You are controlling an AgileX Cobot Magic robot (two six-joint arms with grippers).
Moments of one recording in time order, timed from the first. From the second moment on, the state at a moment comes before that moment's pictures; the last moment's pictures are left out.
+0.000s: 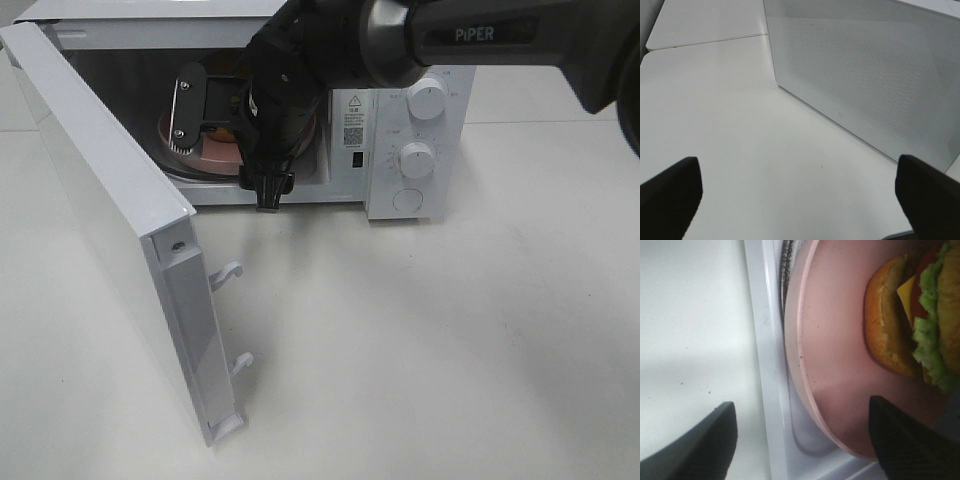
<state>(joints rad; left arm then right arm) 0.04 -0.01 -0.50 -0.20 1.06 0.26 0.72 2.26 -1.79 -0.45 0.51 -0.60</state>
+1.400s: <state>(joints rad) 0.04 -0.01 -0.50 -0.20 1.06 0.26 0.72 1.38 -1.01 -0.47 0.62 -0.14</state>
